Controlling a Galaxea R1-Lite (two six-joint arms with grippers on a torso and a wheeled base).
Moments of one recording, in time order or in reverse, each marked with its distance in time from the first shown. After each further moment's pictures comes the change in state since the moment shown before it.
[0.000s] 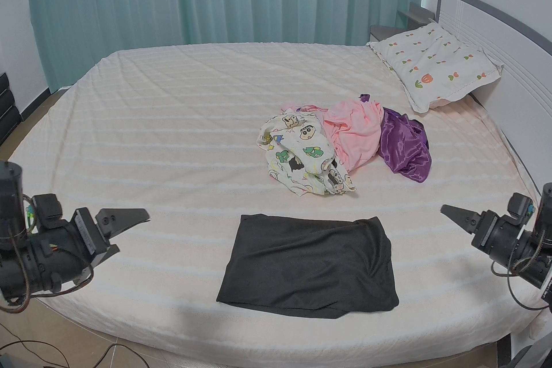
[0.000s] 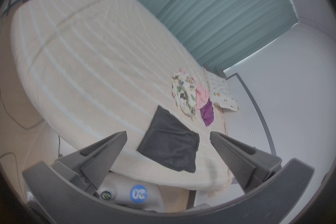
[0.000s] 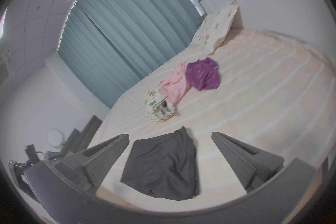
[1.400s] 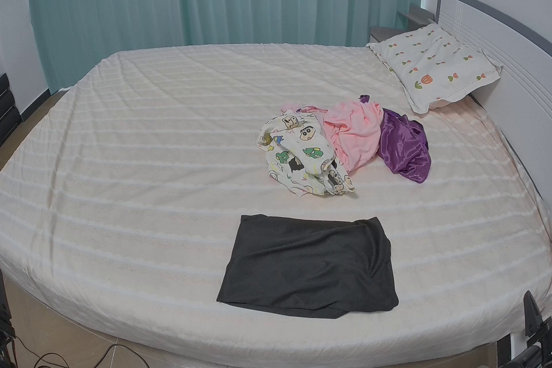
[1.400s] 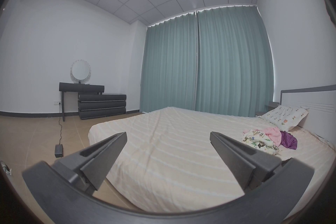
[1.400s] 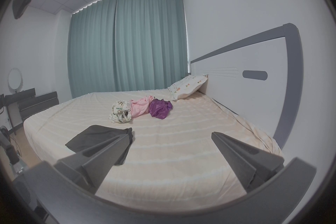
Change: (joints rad) left arm 0.404 -1.090 0.356 0.106 0.488 0.828; right arm -0.281 -1.336 0.101 0.977 -0.126 -0.569
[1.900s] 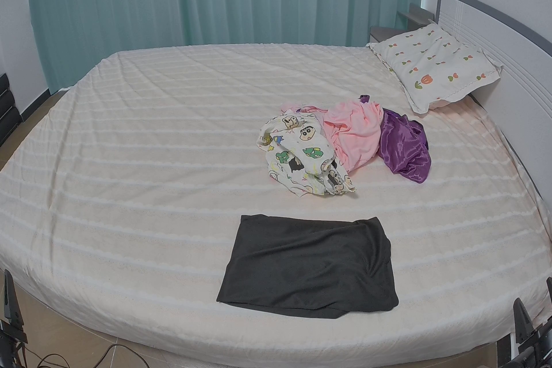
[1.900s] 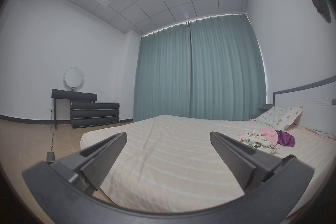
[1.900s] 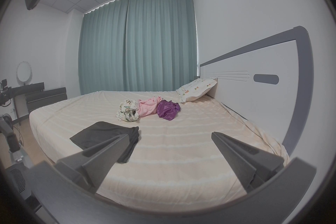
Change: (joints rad) left arm 0.010 -0.042 0.154 -0.207 -0.076 0.062; right arm -0.002 -0.018 0.079 -0.089 0.086 -0.050
